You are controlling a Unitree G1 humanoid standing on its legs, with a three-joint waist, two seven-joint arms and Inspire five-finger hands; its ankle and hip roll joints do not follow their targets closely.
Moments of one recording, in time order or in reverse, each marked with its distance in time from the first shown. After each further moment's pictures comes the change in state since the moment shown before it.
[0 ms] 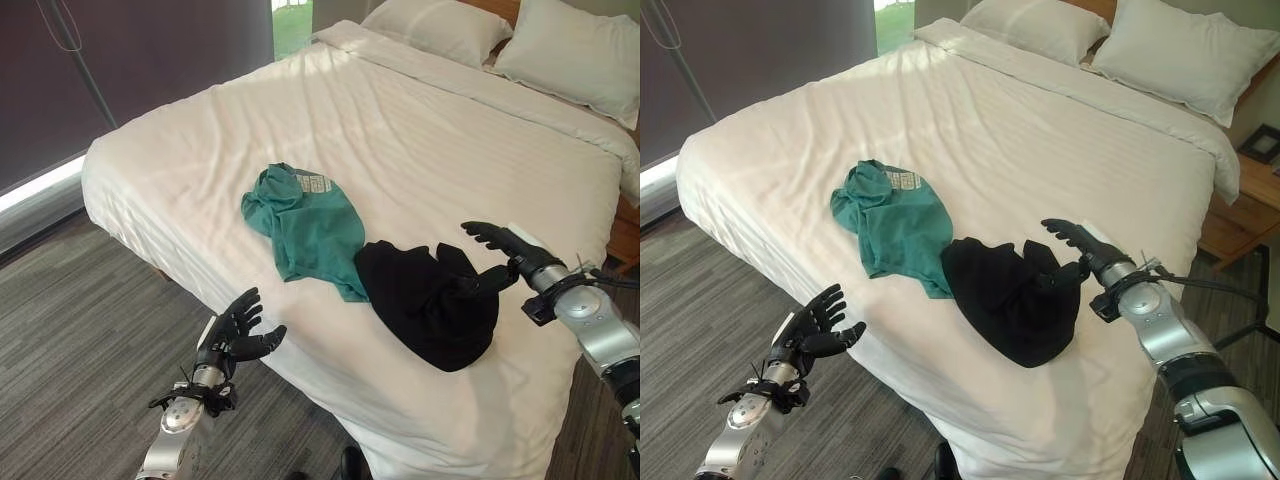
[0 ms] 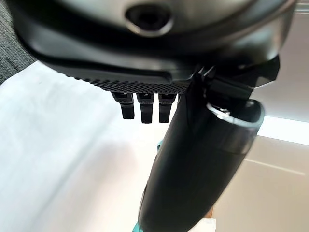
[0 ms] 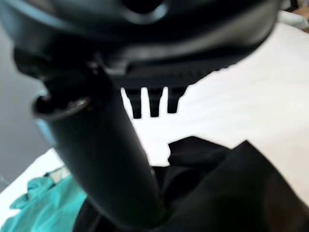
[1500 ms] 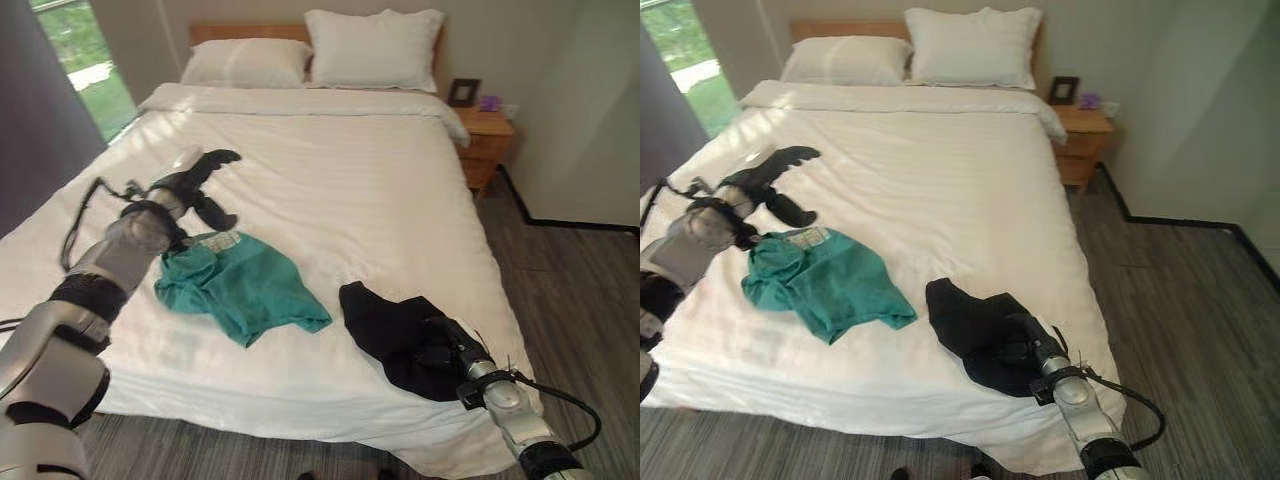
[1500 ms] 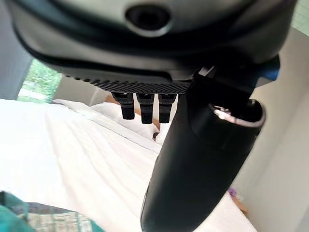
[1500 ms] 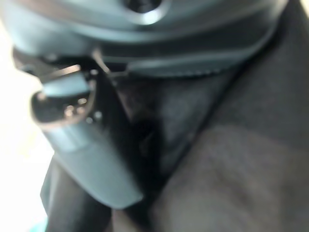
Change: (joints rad) left arm -1.023 0.537 -0.499 0.523 0.557 0.064 0.055; right arm 0.436 0.375 -0.221 0.044 -0.053 -0.089 -0.040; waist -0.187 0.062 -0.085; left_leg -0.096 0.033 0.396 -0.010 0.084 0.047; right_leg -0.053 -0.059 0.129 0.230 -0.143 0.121
